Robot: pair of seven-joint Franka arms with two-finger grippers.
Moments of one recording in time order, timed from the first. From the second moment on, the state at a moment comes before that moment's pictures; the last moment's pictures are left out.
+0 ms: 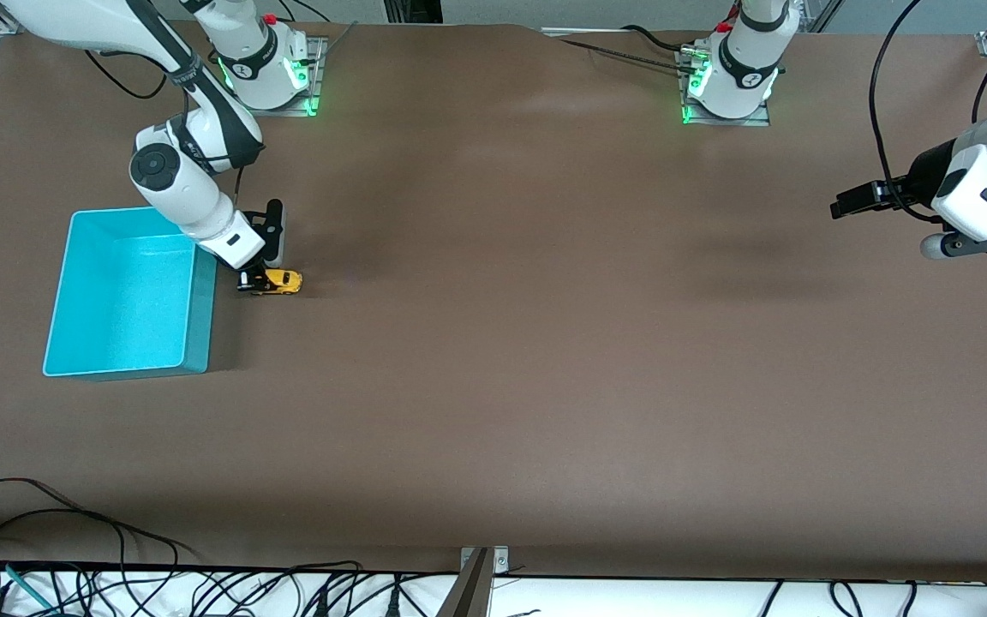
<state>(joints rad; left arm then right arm) 0.07 0.00 -0.03 -1.78 -0.10 1.53 -0.15 -0.55 0.30 0.63 -2.49 -0.41 2.82 -1.23</state>
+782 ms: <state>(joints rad) 0.07 0.00 -0.03 -1.78 -0.10 1.53 -0.15 -0.56 0.08 0.64 -2.42 -0.18 2.48 -1.39</state>
